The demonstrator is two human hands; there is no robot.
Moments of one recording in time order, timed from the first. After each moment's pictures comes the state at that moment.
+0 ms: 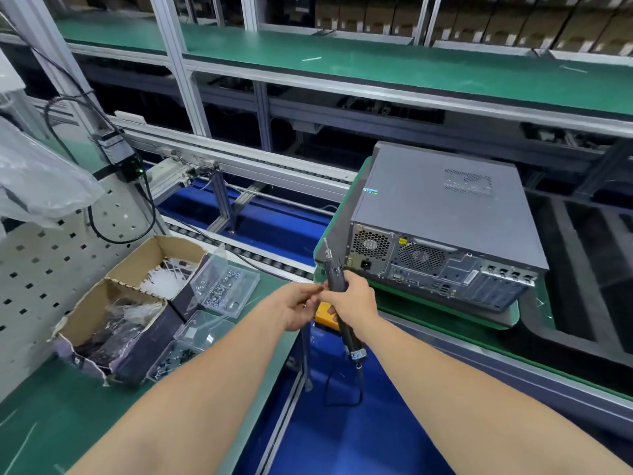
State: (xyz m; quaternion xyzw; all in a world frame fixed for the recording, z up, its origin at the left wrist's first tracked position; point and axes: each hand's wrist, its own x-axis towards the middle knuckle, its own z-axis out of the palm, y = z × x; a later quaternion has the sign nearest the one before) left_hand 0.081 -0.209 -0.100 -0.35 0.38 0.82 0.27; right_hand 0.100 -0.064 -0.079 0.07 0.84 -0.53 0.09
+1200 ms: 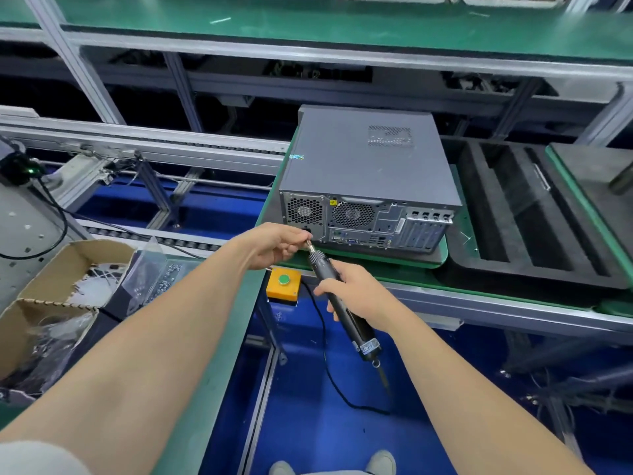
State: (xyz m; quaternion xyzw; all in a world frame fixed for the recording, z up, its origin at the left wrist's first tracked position) left_hand 0.039 -0.156 -0.054 -0.05 0.62 0.70 0.36; right_hand 0.168 0.047 -0.052 0.04 0.79 -0.57 0.22
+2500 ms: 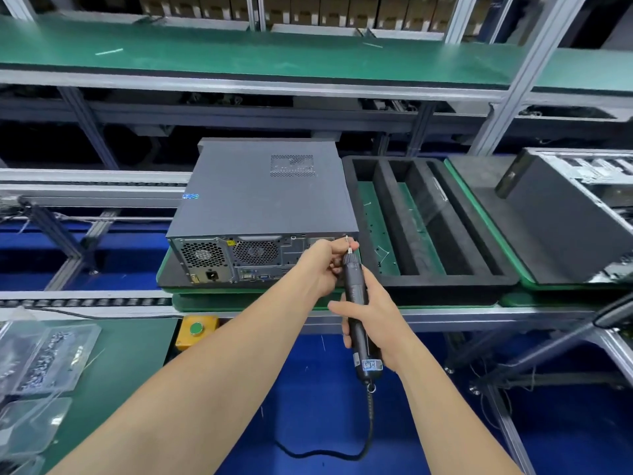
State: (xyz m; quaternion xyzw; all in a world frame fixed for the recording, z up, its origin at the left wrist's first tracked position) left_hand 0.069 0.130 -0.023 -0.14 0.50 0.78 0.35; right_hand 0.206 0.207 -0.031 0.11 0.67 -0.74 0.04
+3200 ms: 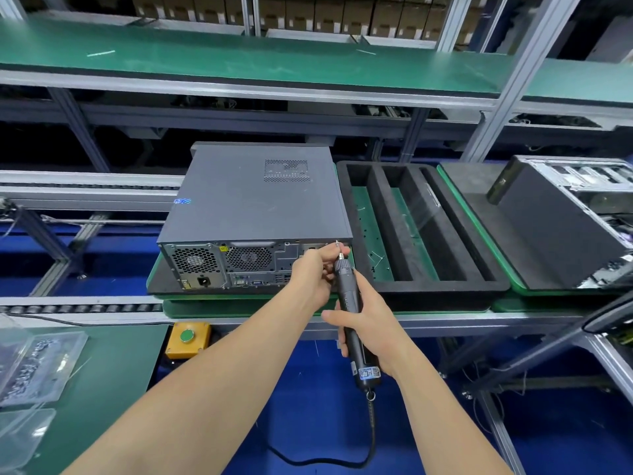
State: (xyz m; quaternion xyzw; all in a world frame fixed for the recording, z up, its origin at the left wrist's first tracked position) left_hand 0.071 0.130 -0.041 -0.15 0.46 0.82 0.30; right_hand 0.203 0.213 -0.034 0.11 0.70 -0.70 0.05
